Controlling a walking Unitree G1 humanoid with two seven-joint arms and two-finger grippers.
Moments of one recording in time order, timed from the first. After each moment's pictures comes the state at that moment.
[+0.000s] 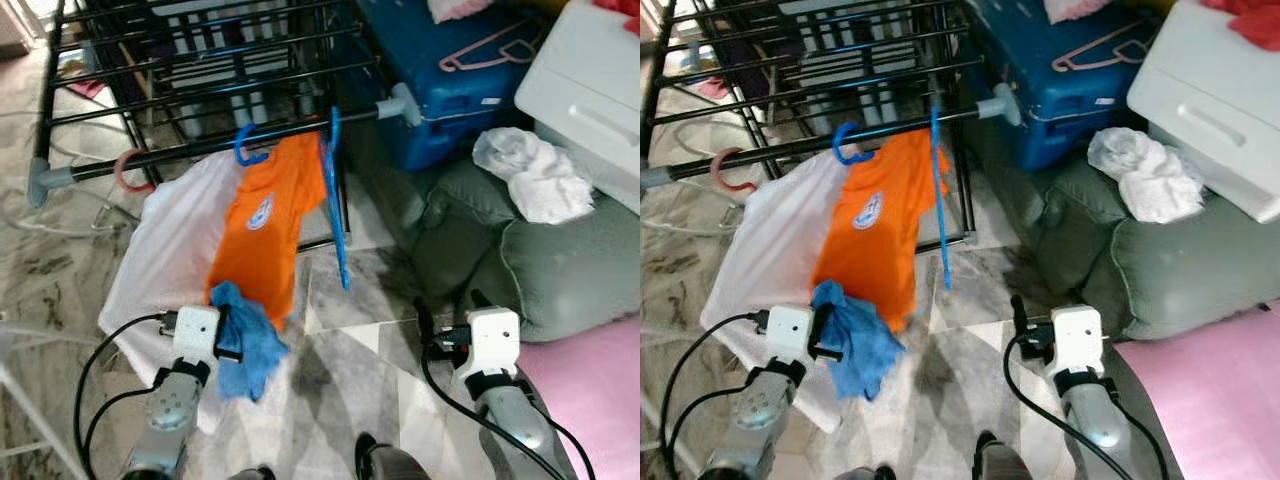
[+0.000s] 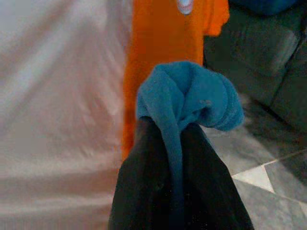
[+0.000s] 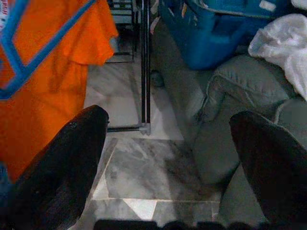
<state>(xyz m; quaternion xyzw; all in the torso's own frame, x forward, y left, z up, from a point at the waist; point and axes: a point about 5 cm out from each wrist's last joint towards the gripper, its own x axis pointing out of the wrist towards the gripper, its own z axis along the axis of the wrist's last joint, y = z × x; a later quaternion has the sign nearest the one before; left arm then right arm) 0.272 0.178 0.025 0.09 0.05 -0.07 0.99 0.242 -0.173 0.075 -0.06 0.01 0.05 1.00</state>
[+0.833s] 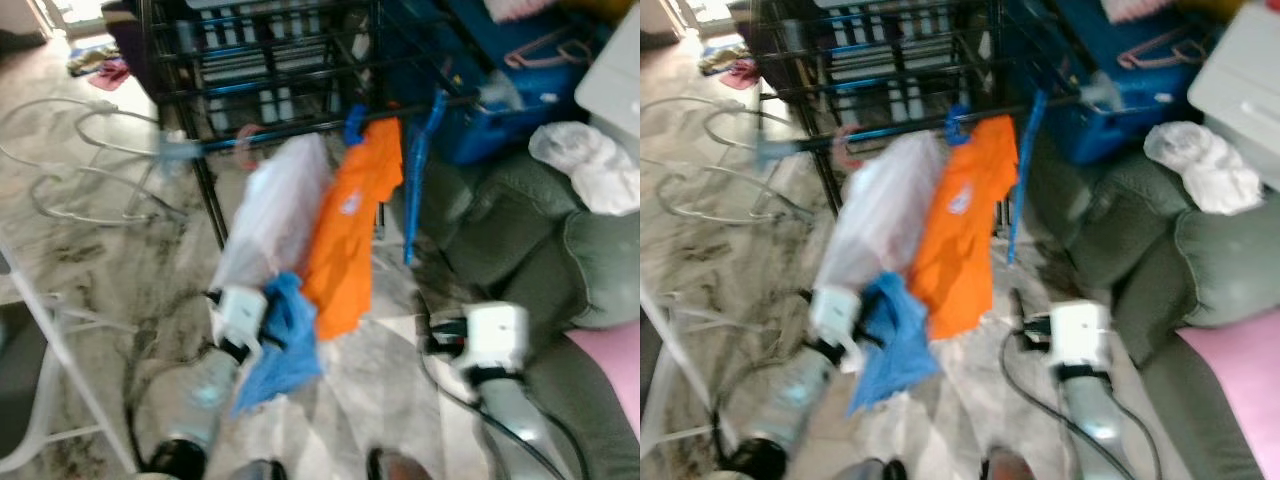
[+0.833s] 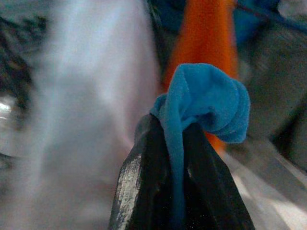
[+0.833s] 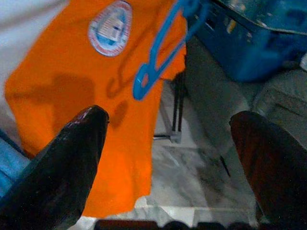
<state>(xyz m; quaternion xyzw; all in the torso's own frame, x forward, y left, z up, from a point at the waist) 0.297 0.126 0.059 0.05 -0.03 -0.18 0.98 0.254 -0.170 0.084 -0.06 -0.01 0.04 1.00</state>
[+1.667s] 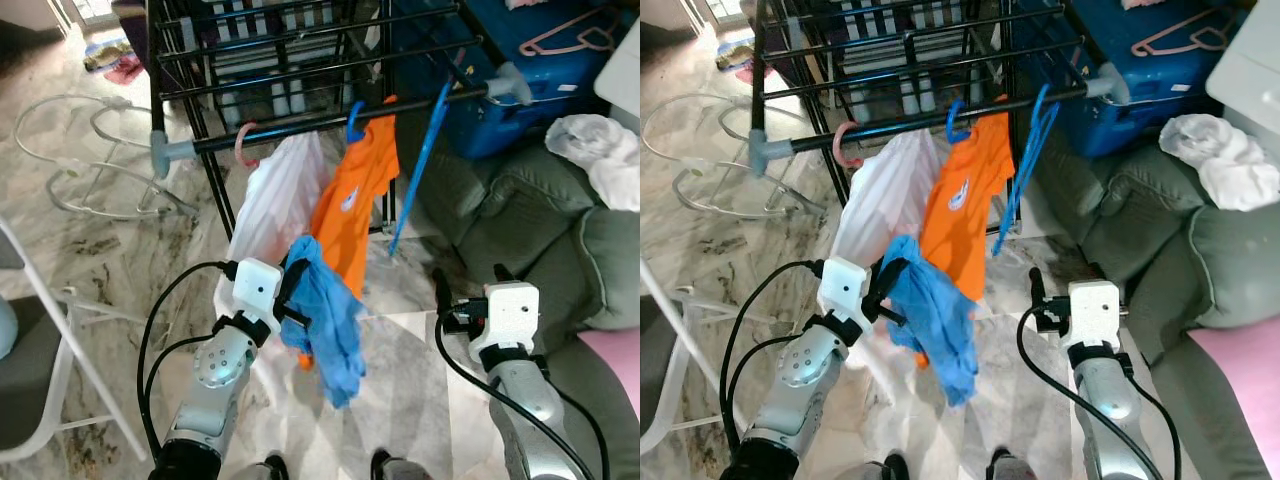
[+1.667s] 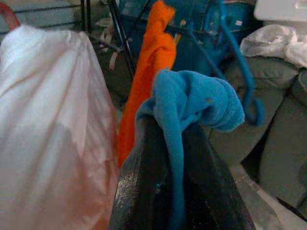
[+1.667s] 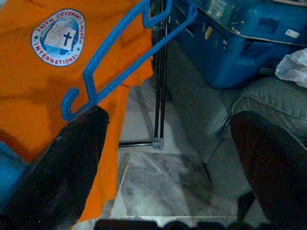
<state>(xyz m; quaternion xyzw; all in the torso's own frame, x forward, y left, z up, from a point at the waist) 0.295 0.098 0.099 0.02 -0.07 -0.24 0.97 0.264 -0.188 0.100 -0.07 -0.04 0.01 1.00</state>
